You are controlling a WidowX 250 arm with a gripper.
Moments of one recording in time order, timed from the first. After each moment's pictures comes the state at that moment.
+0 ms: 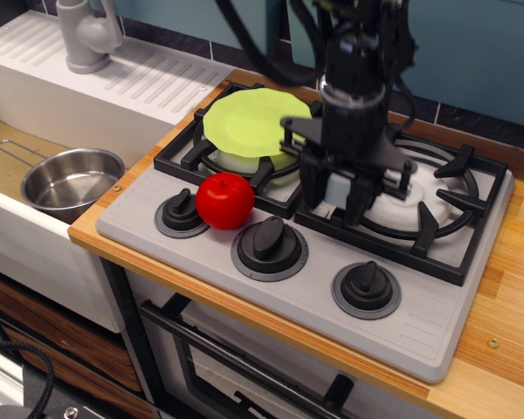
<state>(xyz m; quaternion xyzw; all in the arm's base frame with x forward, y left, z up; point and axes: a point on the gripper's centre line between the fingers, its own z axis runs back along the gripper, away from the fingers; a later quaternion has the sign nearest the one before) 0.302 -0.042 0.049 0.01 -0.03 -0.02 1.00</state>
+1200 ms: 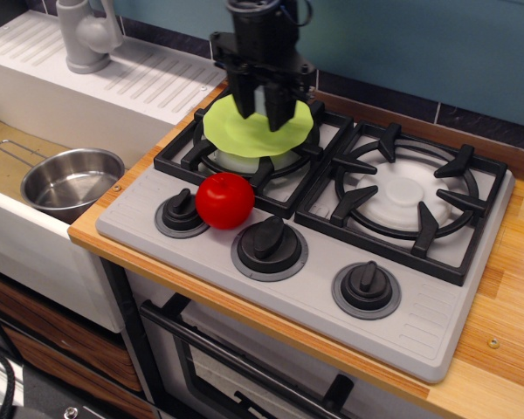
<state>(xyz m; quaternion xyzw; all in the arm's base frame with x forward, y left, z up) 0.358 0.053 0.061 -0.01 -0.08 -0.07 0.99</state>
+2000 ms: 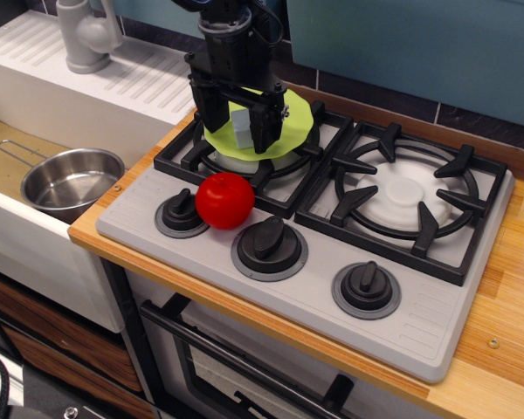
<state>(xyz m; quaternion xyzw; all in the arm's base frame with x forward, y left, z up) 0.340 0.058 0.046 -0.02 -0.05 -0.06 1.00</state>
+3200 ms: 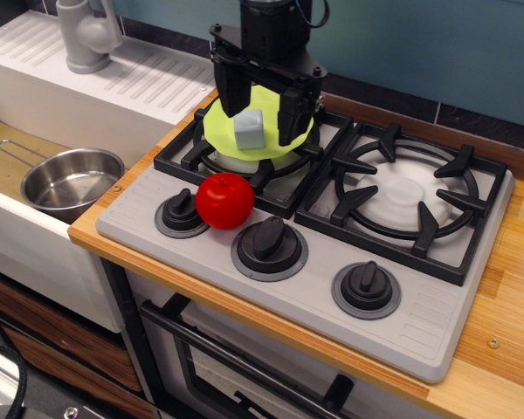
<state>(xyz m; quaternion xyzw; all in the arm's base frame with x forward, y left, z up) 0.324 0.029 0.084 0.02 -0.03 -0.08 1.00</state>
